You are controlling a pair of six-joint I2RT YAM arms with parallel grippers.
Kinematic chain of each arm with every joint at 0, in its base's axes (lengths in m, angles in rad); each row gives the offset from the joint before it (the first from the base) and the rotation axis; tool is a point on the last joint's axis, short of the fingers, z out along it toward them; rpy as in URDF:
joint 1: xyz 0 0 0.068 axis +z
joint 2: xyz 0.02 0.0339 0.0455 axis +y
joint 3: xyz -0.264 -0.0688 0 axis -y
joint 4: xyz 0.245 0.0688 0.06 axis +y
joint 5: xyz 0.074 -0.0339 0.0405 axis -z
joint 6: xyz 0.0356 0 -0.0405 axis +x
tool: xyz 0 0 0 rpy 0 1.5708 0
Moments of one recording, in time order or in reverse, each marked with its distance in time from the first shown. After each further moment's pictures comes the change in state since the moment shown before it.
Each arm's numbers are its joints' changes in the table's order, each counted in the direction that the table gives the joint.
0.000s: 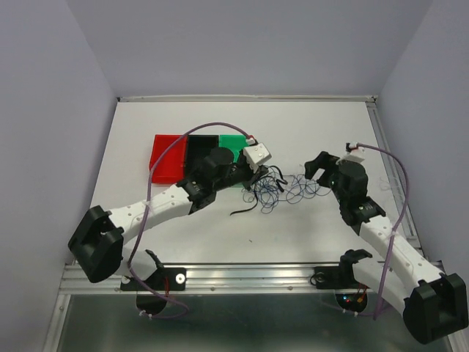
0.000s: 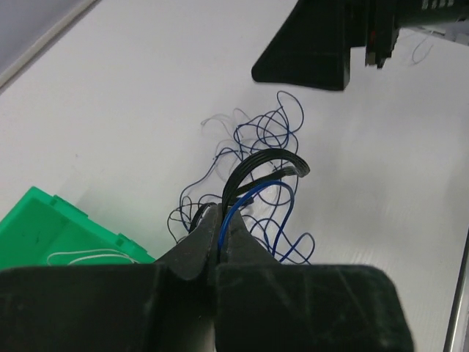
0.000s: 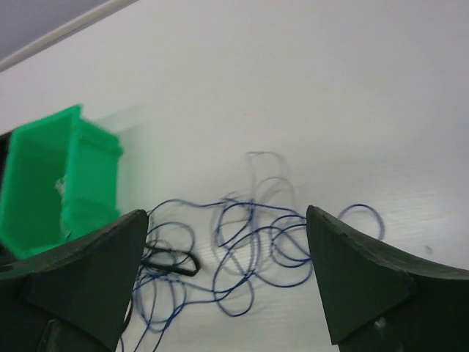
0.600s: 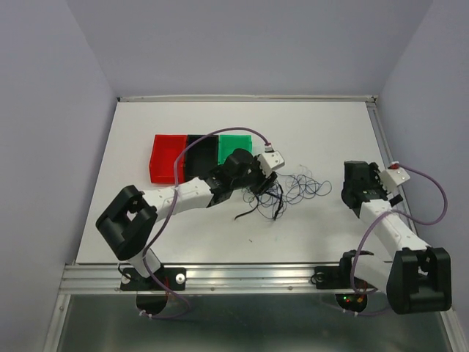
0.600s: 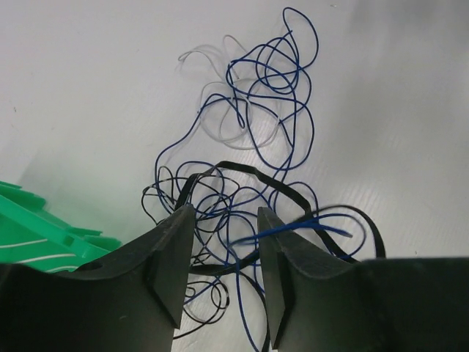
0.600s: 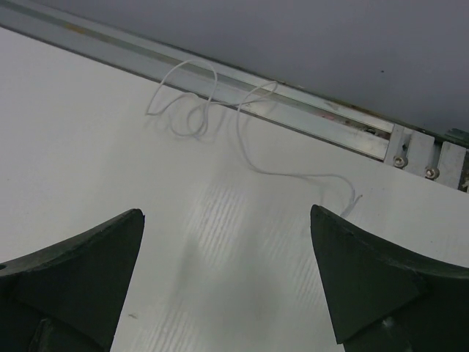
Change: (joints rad) left arm -0.018 0.256 0.082 0.049 -0.008 0.047; right arm -0.234 0.190 0.055 0.418 0.925 0.359
